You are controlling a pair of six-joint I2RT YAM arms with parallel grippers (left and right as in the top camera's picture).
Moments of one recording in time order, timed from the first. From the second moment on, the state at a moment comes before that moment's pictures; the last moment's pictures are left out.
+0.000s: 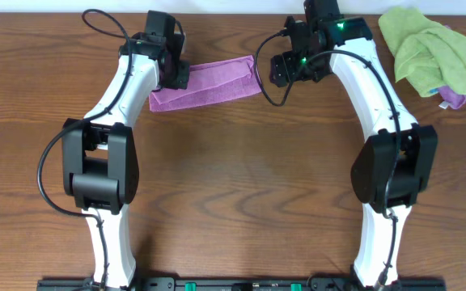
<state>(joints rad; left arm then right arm) -0.17 2.18 1.78 -0.78 0.04 -0.01 0.21 2.21 2.06 -1.07 -0.23 -0.06</state>
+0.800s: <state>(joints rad) -0.16 2.28 1.78 -0.76 -0.09 -0.05 0.21 2.32 2.06 -0.86 -0.20 0.08</state>
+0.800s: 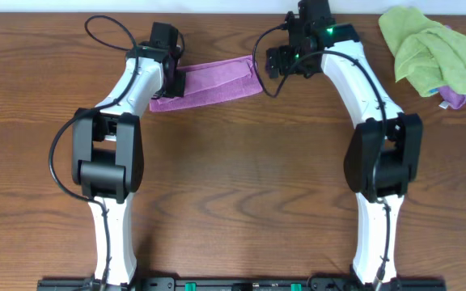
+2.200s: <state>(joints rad) -0.11 2.32 1.78 -0.71 -0.08 -0.05 0.20 2.47 2.06 -0.80 -0.58 0.31</state>
